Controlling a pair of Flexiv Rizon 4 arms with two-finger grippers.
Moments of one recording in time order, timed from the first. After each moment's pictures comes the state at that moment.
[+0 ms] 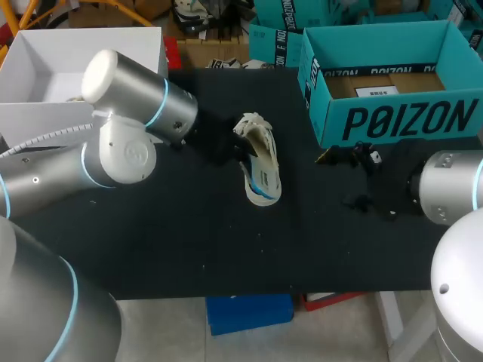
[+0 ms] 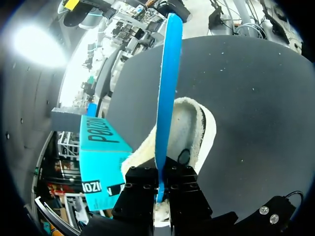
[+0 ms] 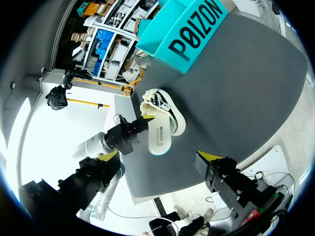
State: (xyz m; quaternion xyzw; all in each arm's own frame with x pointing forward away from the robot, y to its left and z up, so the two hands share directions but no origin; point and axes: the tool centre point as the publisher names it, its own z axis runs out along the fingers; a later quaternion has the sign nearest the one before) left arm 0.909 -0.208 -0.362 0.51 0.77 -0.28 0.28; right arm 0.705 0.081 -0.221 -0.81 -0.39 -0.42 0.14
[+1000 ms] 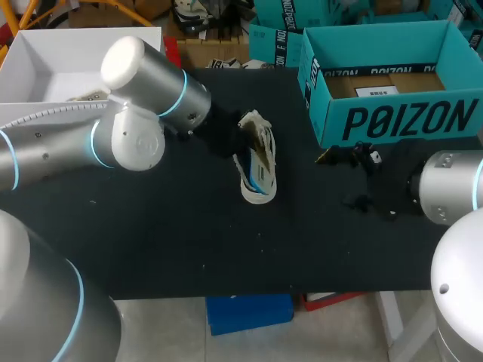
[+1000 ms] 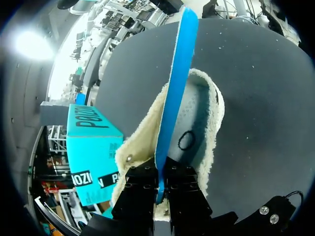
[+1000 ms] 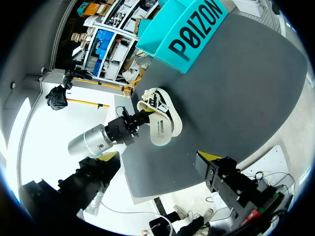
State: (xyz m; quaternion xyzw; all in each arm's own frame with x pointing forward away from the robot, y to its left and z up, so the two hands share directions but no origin) left arm 0.939 -0.207 -0.371 0.50 0.80 -0.23 0.26; right arm 0.705 0.081 -0.221 -0.81 -0.39 -0.42 0.14
